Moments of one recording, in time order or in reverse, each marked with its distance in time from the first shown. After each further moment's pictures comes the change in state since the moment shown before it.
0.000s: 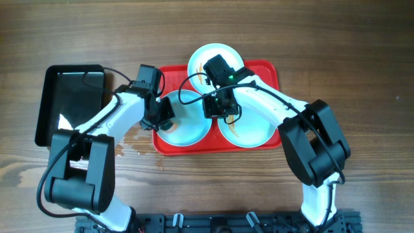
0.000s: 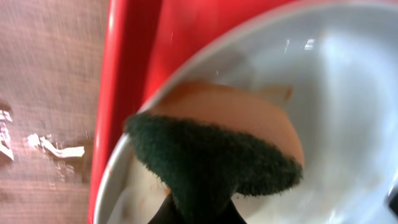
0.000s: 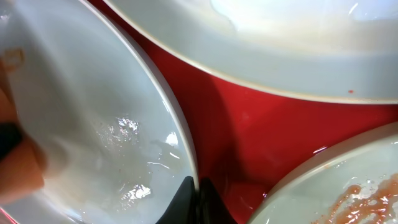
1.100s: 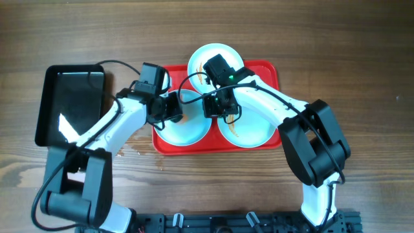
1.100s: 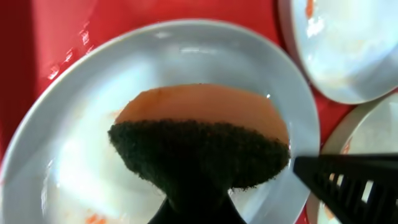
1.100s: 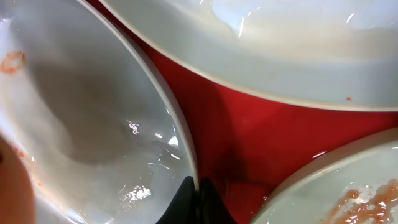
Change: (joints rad) left arm -0.045 -0.080 -0.025 0.152 0.094 0.054; right arm 0.000 0.000 -0.001 0.011 0.000 0.000
